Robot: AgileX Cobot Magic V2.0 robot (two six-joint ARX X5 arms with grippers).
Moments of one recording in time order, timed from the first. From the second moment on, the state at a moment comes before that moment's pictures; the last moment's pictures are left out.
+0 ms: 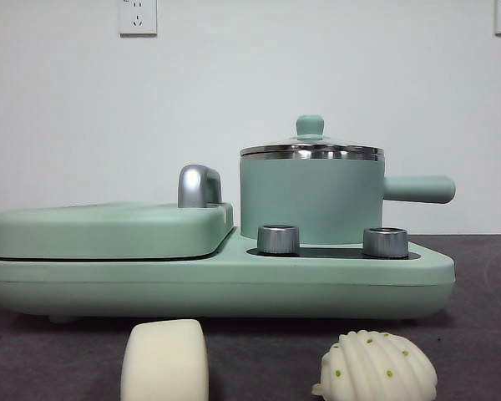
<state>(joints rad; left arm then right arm) -0.35 0.80 0.94 -0.54 0.56 -0.15 0.02 0.53 0.99 -0.87 -0.76 0.06</state>
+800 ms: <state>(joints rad) -0.46 1.49 1.64 -0.96 0.55 -0.02 0.02 0.53 0.99 -0.87 -0.76 0.06</state>
